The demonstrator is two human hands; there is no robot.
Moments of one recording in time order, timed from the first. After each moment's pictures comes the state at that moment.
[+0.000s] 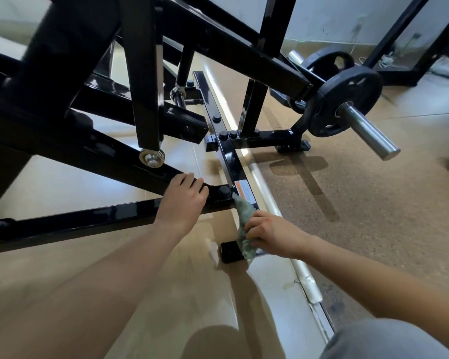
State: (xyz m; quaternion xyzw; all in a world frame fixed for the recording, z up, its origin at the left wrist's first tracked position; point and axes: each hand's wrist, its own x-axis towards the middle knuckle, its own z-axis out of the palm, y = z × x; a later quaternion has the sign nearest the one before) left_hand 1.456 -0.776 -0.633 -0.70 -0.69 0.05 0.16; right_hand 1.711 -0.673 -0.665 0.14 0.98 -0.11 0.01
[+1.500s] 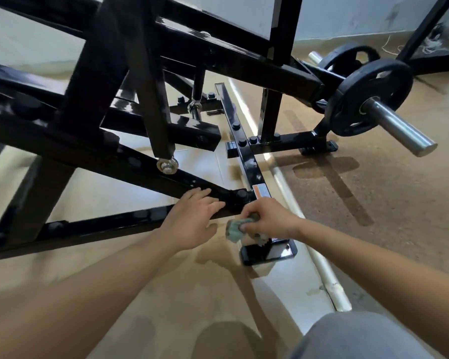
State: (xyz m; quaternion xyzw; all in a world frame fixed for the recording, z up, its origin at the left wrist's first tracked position) left_hand 1.462 -0.812 -0.592 -0.72 -0.69 0.01 -0.04; right_hand 1.658 -0.689 -0.603 0.31 0.86 -0.40 0.00
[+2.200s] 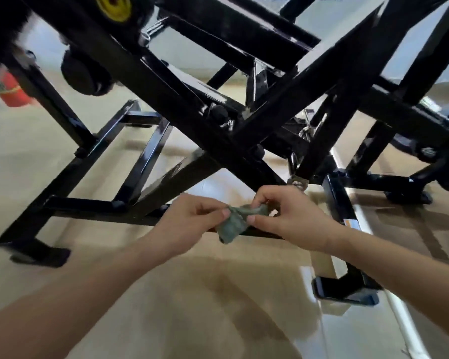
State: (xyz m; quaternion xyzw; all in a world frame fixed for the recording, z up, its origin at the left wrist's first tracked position) left_hand 1.352 -0.996 -0.484 -0.40 -0.72 -0.47 -0.30; right_hand 1.504 -0.828 -0.470 0.16 0.88 -0.44 -0.09
